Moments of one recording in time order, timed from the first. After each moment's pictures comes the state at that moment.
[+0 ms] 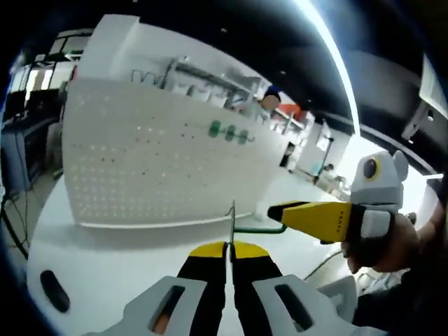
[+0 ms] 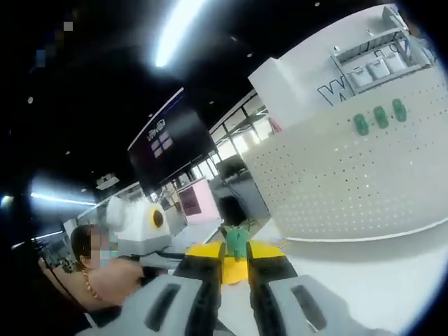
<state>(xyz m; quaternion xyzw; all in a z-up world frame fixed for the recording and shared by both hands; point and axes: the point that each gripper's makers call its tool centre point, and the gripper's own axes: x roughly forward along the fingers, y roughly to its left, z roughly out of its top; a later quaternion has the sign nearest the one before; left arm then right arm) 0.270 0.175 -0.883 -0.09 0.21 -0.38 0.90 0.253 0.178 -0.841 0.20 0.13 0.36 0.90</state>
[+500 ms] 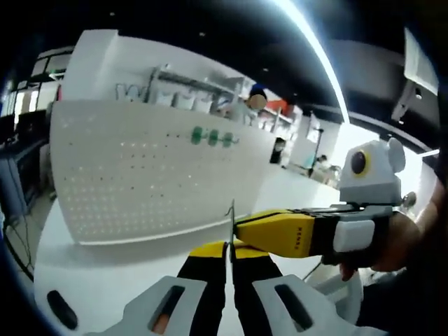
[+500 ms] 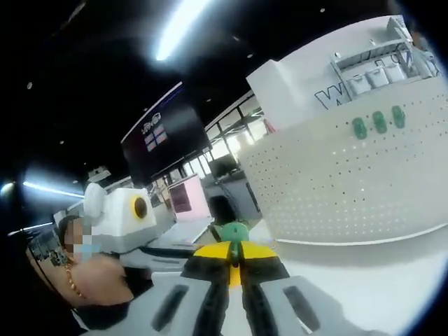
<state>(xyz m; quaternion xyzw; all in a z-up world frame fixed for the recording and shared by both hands) 0.267 0.166 -0.877 -0.05 0.18 -0.40 0.90 0.255 0.181 -0.846 0.17 0.11 0.34 0.92</state>
